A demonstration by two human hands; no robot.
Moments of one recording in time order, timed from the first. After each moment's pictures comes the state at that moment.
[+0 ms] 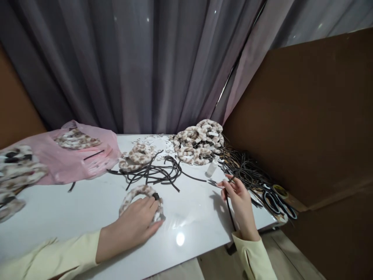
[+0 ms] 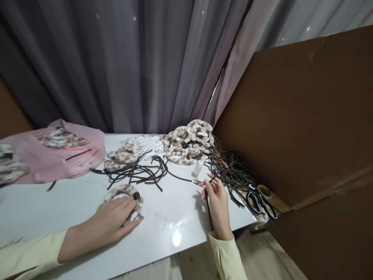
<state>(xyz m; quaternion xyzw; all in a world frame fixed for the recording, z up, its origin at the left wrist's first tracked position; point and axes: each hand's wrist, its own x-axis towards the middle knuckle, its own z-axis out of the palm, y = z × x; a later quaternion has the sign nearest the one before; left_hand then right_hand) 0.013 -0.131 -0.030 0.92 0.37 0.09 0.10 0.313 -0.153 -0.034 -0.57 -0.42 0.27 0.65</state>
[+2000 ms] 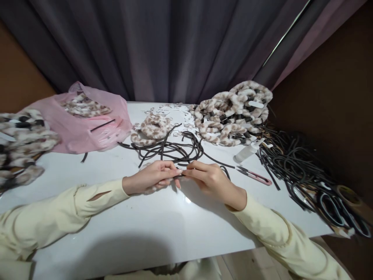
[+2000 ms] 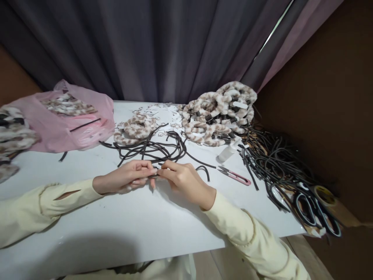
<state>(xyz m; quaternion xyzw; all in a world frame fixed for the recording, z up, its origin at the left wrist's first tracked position) 0.021 -0.062 -0.032 0.53 0.35 0.17 0.75 0.227 -0.086 -0.031 -0.32 -0.91 0.02 0.26</state>
